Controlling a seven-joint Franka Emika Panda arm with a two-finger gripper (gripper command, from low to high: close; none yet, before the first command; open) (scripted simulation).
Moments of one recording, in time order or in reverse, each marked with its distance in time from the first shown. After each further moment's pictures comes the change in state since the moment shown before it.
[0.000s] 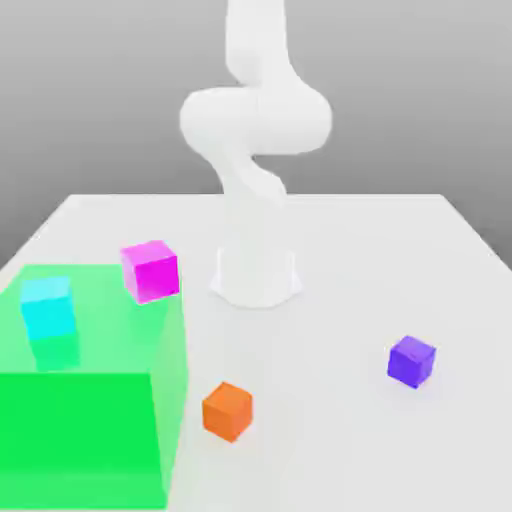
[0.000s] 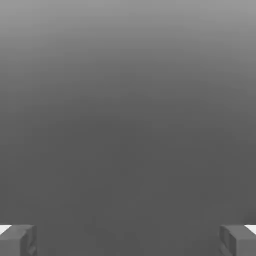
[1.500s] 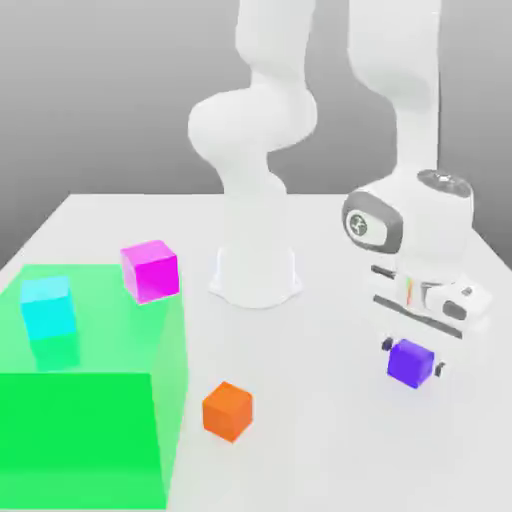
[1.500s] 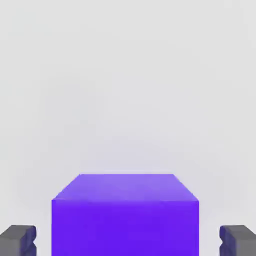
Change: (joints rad) arm 0.707 0.998 0.005 -0.497 0.009 0.747 -1.516
